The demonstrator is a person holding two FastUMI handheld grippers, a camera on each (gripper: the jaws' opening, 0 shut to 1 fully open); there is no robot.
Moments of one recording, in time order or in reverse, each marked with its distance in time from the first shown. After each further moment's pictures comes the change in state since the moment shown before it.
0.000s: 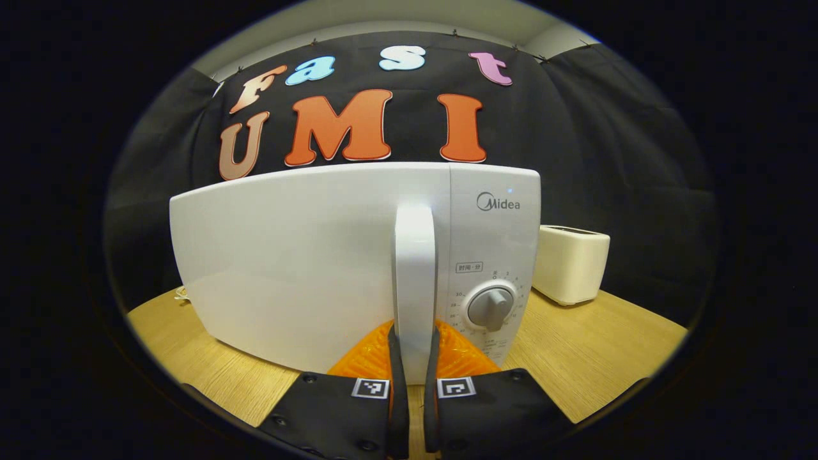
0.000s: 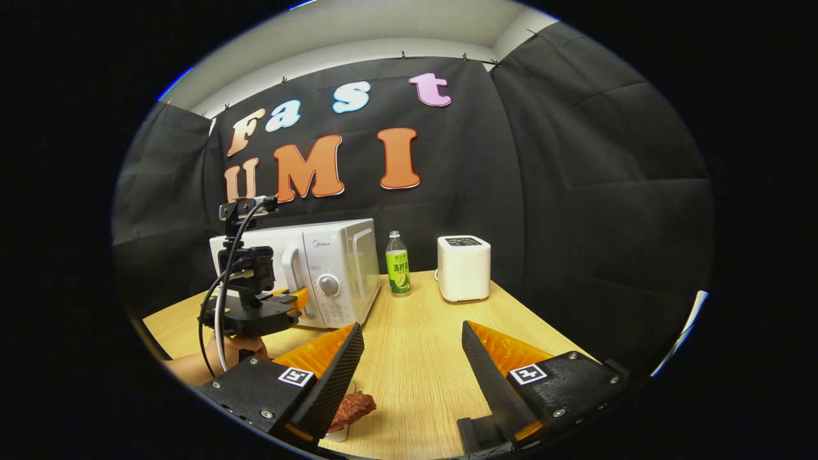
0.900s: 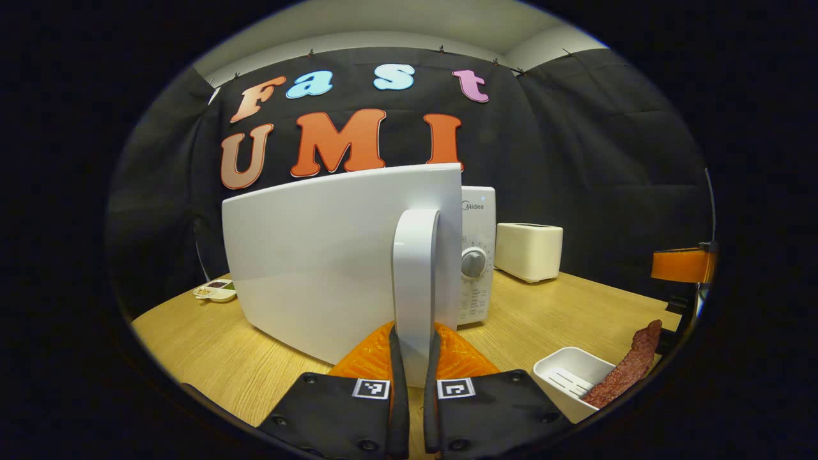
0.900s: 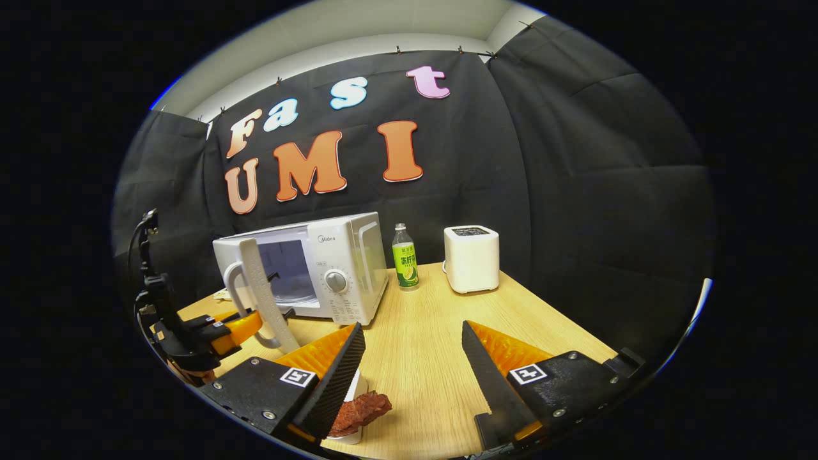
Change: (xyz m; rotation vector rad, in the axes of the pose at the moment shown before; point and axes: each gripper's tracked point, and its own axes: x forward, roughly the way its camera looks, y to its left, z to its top) left arm -0.146 0.051 -0.014 0.033 -0.043 -0.102; right arm 0.003 0.017 -0.009 0.035 0.023 0.032
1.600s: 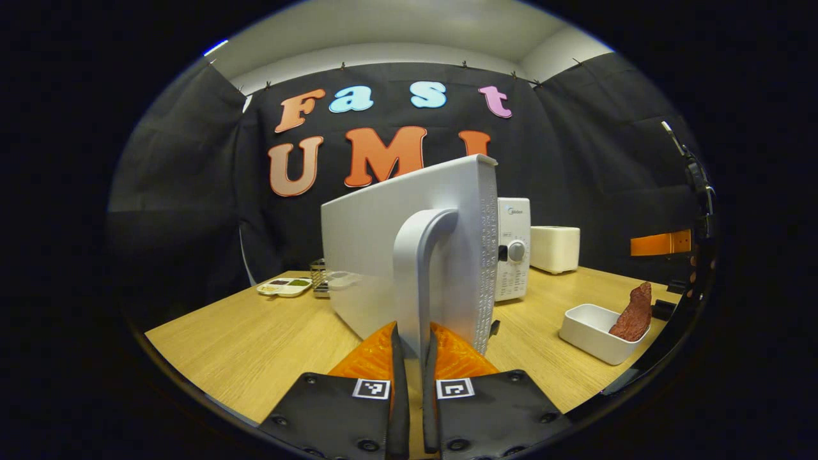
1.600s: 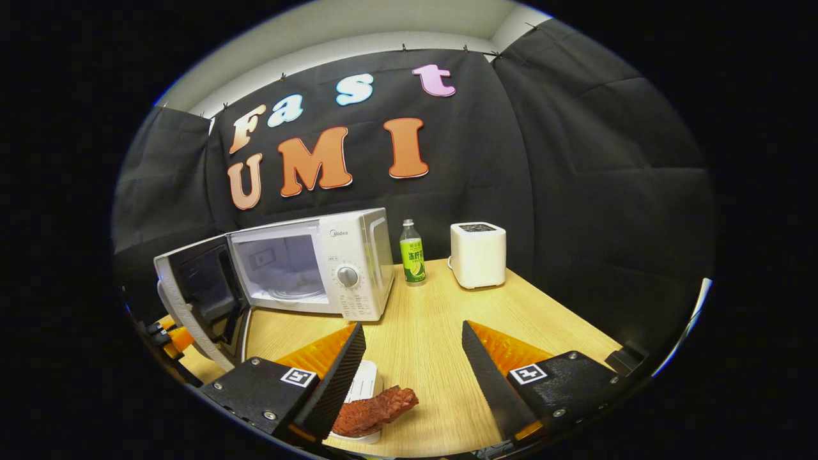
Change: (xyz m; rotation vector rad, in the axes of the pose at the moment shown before) left arm -0.119 0.117 -0.011 0.004 -0.046 0.135; right arm -0.007 0.023 -0.007 -0.013 0.012 -0.009
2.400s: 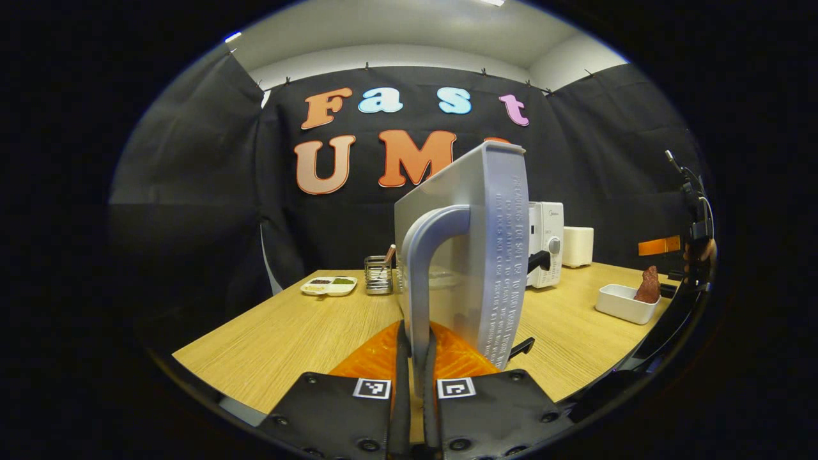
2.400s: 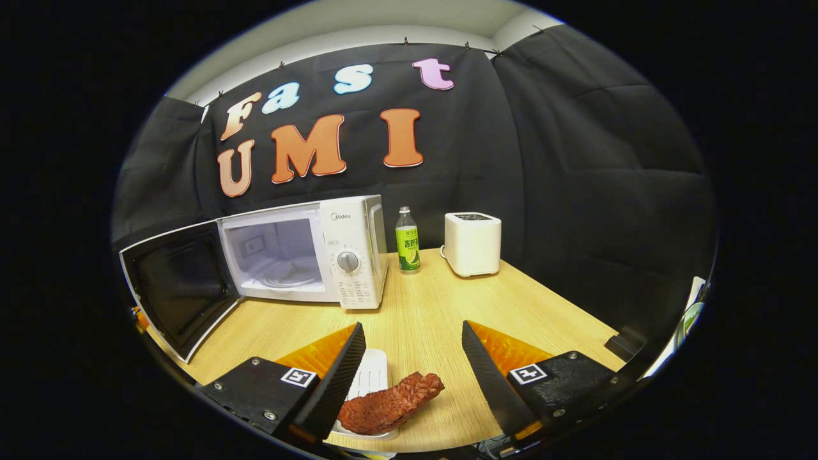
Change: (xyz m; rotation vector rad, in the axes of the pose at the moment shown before) left arm -0.029 0.130 -0.007 -0.006 -0.007 -0.059; right arm 0.000 0.016 -0.022 -0.026 0.054 -0.074
